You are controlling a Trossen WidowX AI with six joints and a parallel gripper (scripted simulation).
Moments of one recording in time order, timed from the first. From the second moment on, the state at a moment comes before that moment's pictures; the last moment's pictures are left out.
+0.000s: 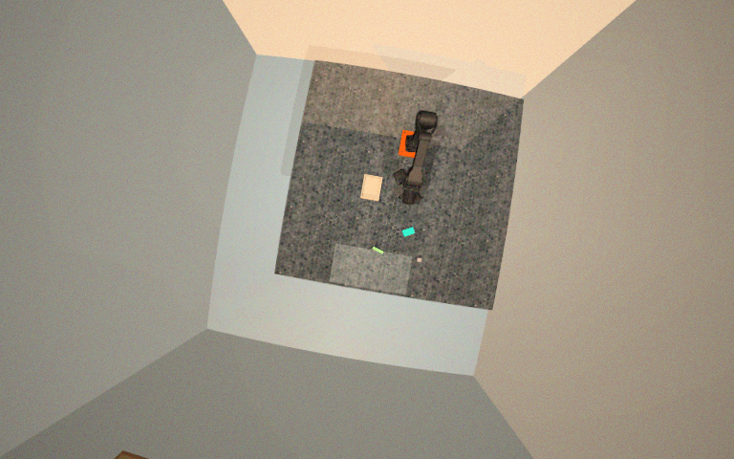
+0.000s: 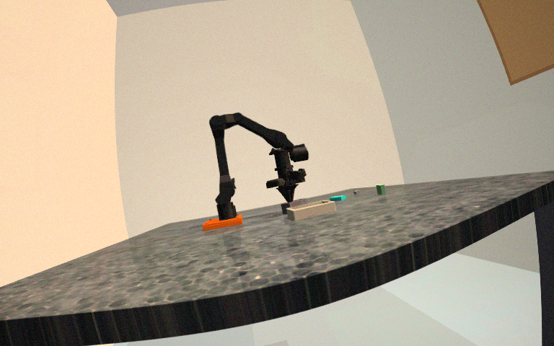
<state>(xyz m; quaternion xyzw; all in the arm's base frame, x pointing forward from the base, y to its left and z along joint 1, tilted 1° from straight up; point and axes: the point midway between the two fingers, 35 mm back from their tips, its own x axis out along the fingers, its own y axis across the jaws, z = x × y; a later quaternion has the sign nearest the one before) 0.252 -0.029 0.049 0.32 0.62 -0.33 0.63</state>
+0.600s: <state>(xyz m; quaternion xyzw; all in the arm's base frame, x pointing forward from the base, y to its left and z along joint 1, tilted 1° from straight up) 0.252 -0.029 0.054 0.32 0.62 -0.33 0.63</state>
